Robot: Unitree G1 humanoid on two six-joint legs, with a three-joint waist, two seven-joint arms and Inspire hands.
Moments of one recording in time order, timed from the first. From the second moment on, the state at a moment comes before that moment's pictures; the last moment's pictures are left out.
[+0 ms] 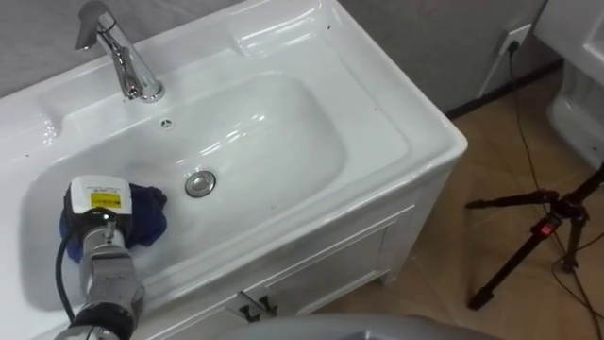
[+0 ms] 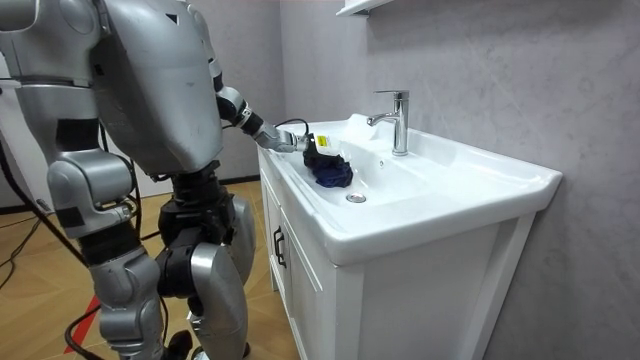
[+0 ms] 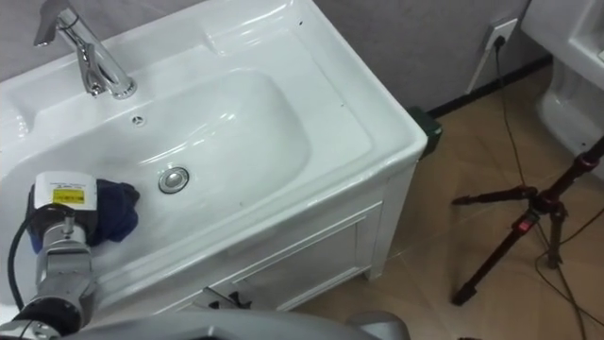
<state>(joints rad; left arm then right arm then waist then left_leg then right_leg) -0.02 0.34 -0.11 0.92 1.49 0.43 0.29 0.06 -0.29 -0.13 1.28 -0.27 0.28 0.12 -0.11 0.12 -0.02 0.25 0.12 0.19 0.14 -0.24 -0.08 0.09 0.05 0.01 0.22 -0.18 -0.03</state>
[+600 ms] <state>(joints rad) -0.03 0.33 -0.05 0.91 1.27 0.39 0.29 0.07 -0.30 -0.13 1.29 -0.17 0.26 0.11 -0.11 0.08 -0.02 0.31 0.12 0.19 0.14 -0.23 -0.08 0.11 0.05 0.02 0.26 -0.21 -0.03</state>
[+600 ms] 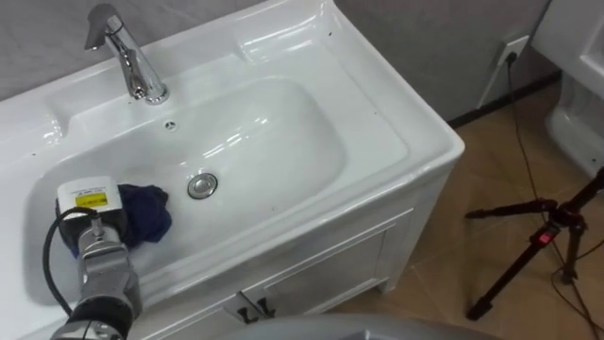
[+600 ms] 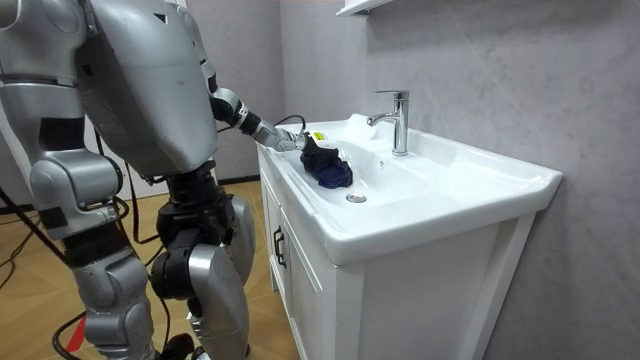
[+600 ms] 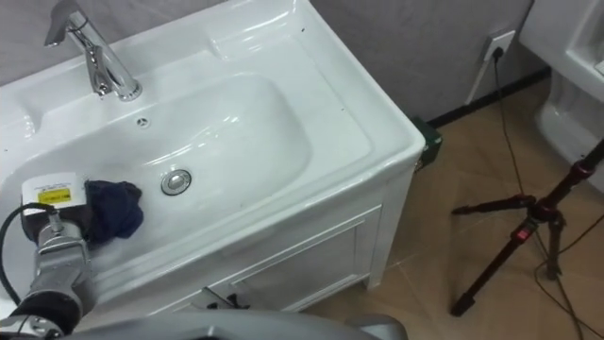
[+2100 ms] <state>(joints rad) -0.21 0.22 -0.21 0.71 0.39 0.22 0.16 0.05 -0.22 0.02 1.26 -0.16 0.28 0.17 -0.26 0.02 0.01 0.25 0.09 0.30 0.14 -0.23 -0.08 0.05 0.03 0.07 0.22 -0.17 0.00</state>
